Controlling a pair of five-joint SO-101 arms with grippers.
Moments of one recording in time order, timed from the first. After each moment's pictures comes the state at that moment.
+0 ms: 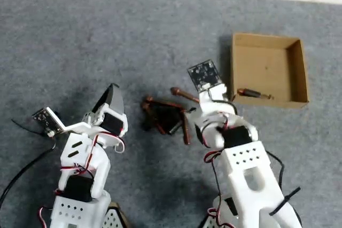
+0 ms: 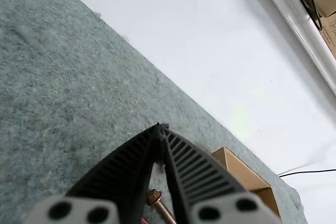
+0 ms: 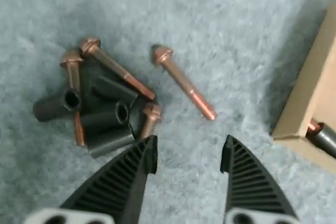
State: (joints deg) left arm 4.8 -102.1 96.0 20.2 51.8; right arm -21.5 -45.6 57.8 42.9 12.2
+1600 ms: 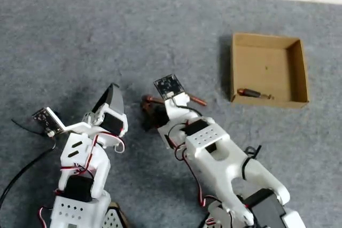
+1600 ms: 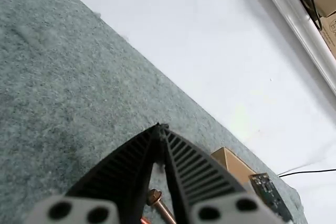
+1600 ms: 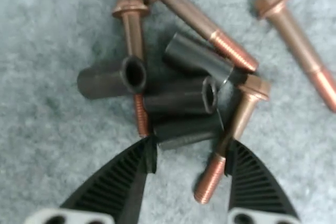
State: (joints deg) left arm 4.8 -102.1 96.0 20.2 51.8; right arm -35.8 -13.9 54.8 32.7 0.6
